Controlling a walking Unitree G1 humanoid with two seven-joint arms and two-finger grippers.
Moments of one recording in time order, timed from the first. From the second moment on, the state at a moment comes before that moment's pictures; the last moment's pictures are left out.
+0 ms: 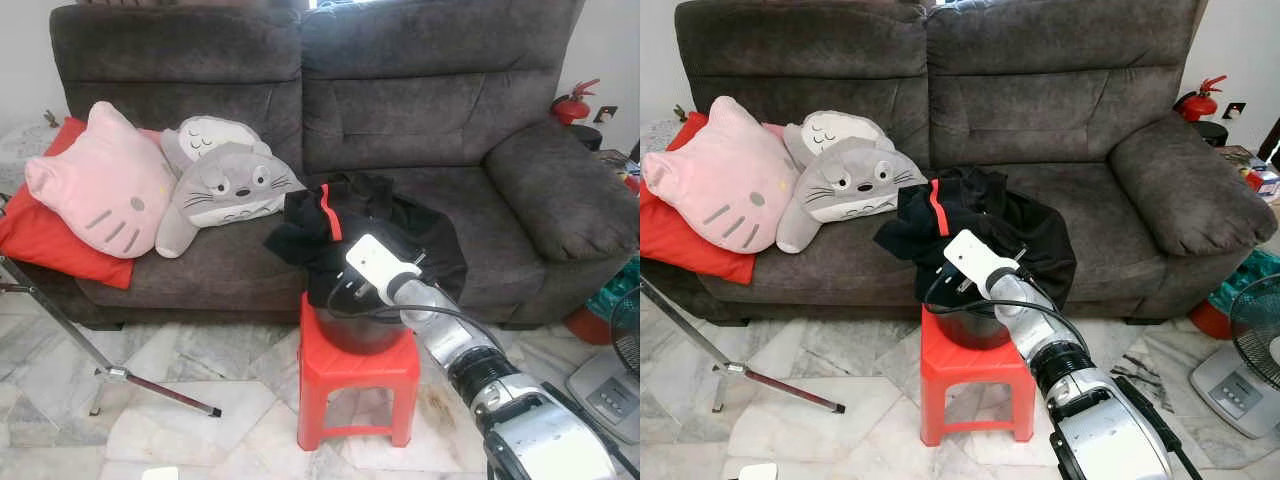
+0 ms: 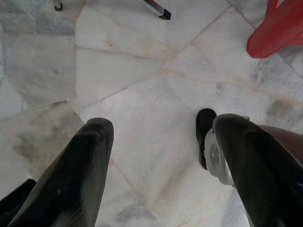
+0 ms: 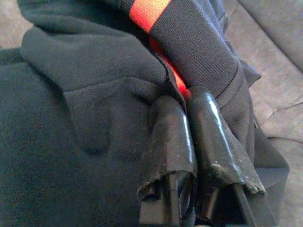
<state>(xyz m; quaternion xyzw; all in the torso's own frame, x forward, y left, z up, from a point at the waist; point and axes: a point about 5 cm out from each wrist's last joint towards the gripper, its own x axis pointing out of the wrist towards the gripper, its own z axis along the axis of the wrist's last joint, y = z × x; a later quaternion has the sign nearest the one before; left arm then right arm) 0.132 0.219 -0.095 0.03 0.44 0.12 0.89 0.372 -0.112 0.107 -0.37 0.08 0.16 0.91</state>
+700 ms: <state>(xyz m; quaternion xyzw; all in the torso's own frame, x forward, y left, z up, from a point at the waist) 0.134 0.218 -0.094 0.03 0.44 0.12 0.89 0.367 -0.113 0.164 -0.33 -0.08 0.15 0.93</state>
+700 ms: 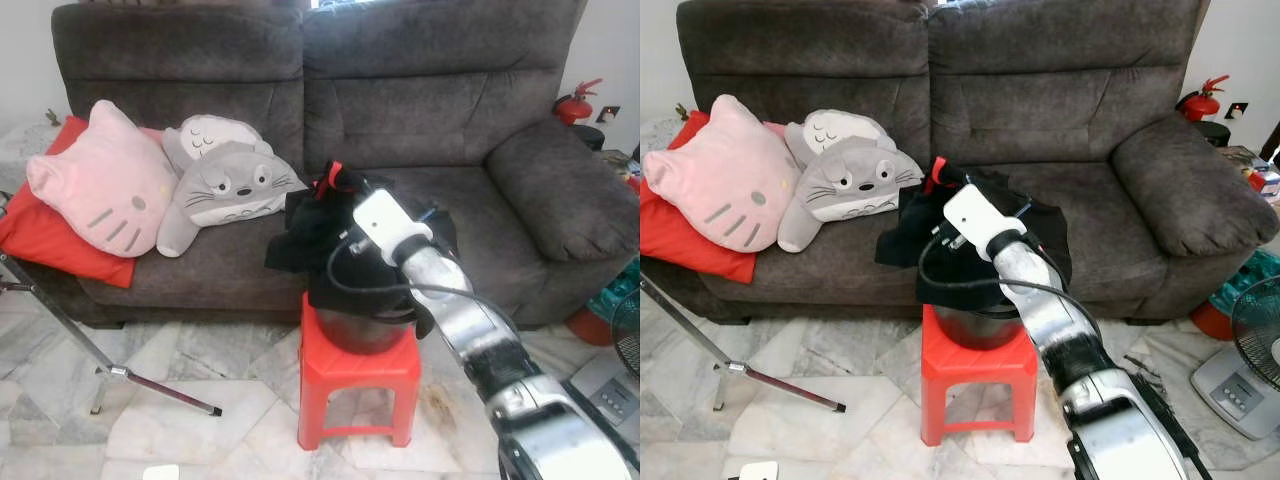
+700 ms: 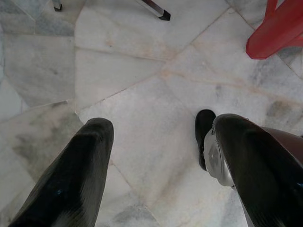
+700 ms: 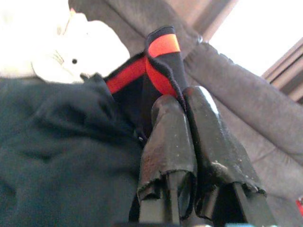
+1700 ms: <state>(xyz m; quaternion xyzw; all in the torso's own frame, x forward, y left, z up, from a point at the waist) 0.135 0.214 -0.095 0.03 0.45 0.11 0.89 0.287 -0.207 0.085 -0.32 0.12 0.00 0.94</state>
